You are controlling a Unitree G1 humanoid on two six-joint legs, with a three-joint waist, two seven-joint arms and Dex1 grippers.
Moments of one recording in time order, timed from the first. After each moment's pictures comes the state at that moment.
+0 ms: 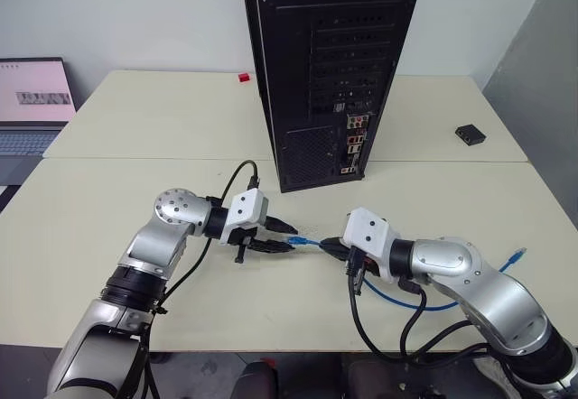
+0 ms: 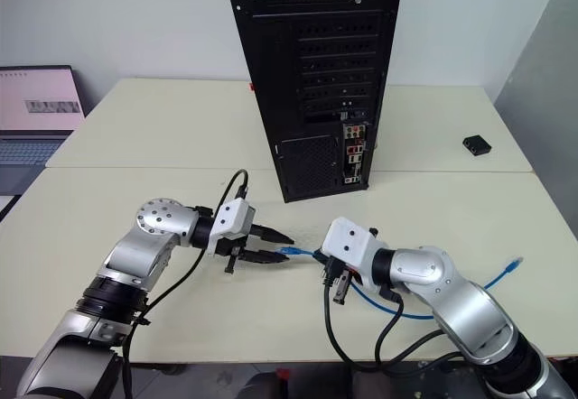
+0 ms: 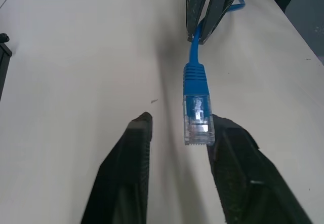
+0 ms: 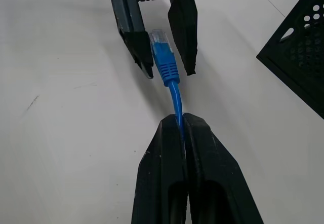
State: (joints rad) left arm -0.56 0.63 -0.23 0.19 -0.23 0.06 -1.43; right arm -0.35 -0.61 0.38 -0.70 0.24 0.87 0.64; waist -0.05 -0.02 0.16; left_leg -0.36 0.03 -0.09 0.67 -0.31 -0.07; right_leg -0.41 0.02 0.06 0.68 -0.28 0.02
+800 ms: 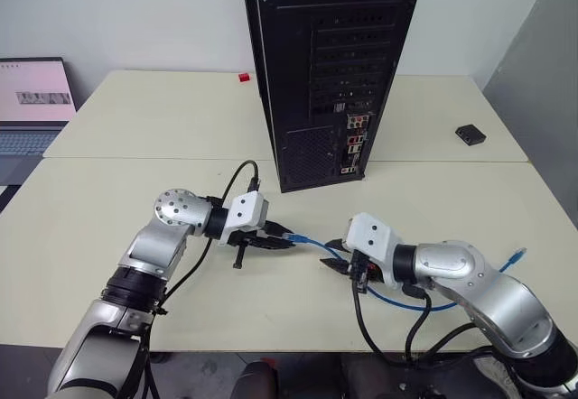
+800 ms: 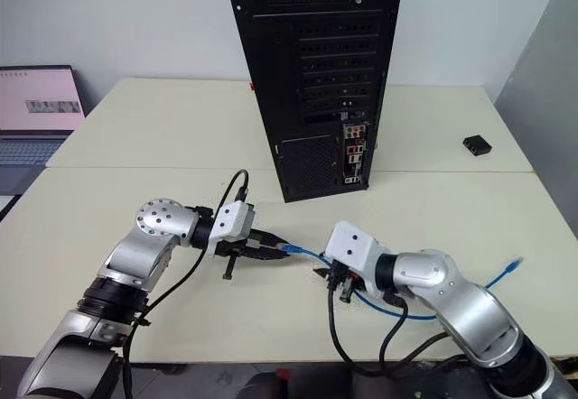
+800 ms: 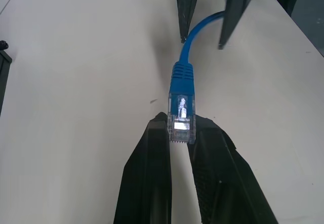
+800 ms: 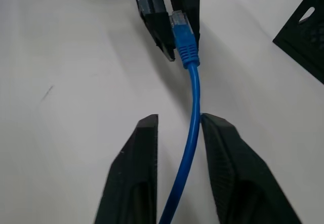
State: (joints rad) left arm -0.55 0.62 -0.23 0.21 -0.22 -0.03 -1.43; right arm -0.32 -0.65 0.32 -0.73 0.33 0.93 0.68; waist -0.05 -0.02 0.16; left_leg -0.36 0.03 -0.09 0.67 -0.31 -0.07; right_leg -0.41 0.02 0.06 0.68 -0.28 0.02
